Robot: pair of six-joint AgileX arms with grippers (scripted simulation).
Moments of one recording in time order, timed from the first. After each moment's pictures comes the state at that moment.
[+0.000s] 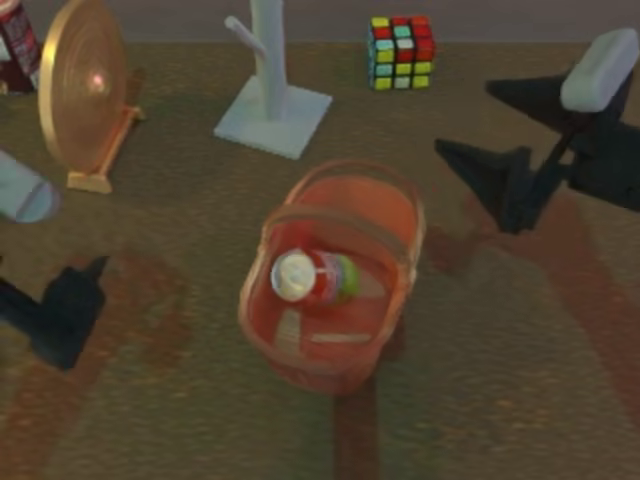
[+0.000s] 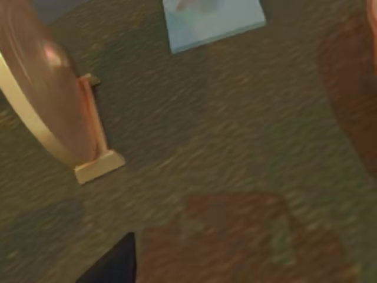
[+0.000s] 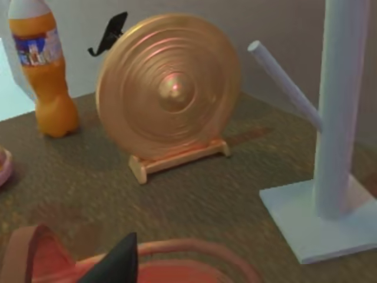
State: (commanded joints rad) left arm -0.29 0.71 0.70 -0.59 0.06 0.37; right arm 0.22 1.61 0.69 0.77 -0.73 0.00
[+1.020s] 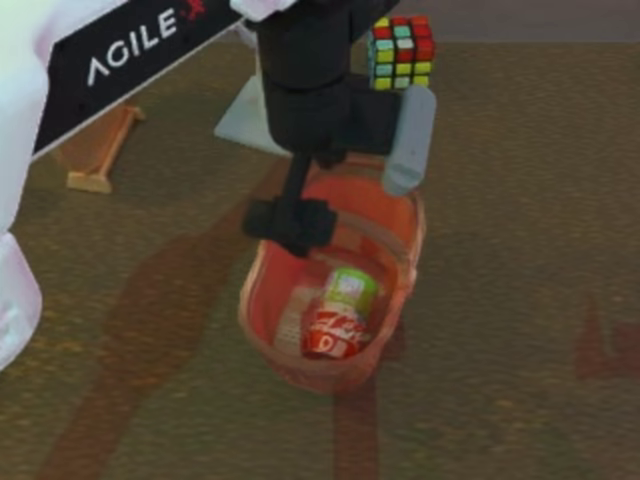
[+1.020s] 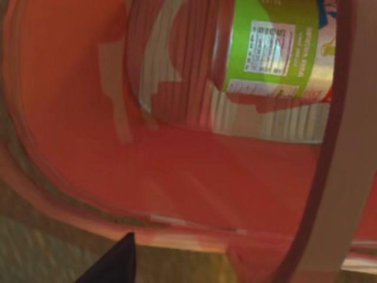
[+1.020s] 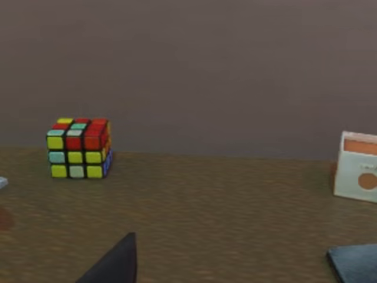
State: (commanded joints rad) left arm -0.69 2.13 2.09 -1.48 0.01 1.12; right arm 0.02 0.09 0.03 0.05 -0.05 -0.01
